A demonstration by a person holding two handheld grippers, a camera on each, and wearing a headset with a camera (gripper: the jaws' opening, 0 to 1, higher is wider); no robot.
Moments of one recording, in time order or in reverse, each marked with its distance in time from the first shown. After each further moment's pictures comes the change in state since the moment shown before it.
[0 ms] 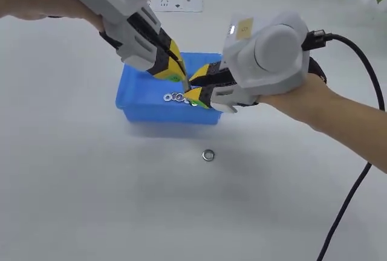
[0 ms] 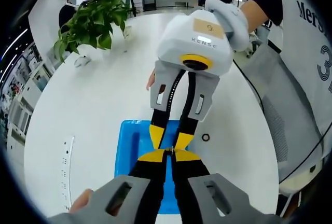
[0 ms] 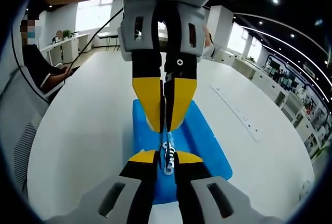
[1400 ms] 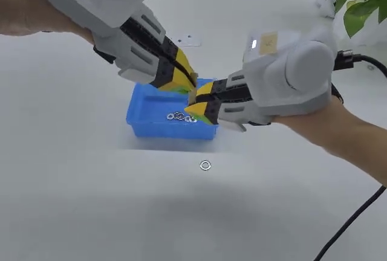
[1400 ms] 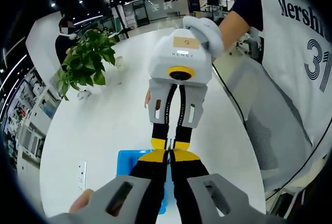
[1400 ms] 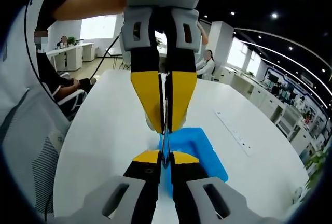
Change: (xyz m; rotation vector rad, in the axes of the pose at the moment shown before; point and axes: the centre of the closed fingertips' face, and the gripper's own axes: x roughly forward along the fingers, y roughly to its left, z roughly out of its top) left arm -0.051 -0.067 0.066 0.131 -0.105 0.054; right arm -0.064 0.050 0.053 -0.043 -0.114 0.001
